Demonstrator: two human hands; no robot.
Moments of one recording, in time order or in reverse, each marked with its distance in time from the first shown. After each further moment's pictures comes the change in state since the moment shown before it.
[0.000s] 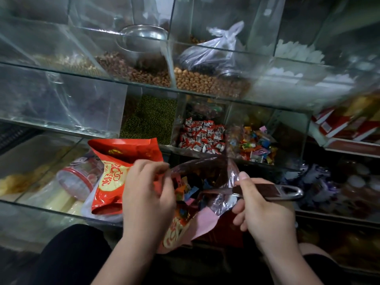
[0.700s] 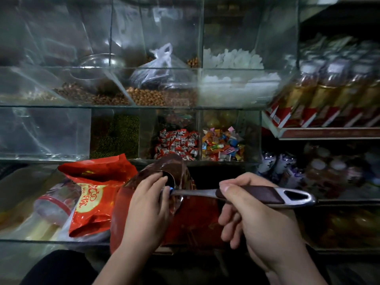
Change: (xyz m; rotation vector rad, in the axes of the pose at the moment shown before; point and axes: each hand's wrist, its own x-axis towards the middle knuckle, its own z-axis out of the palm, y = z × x) left_hand -0.020 0.027 0.052 0.155 -0.359 0.061; right_hand -0.018 -0.023 -0.085 0.347 -0.204 0.060
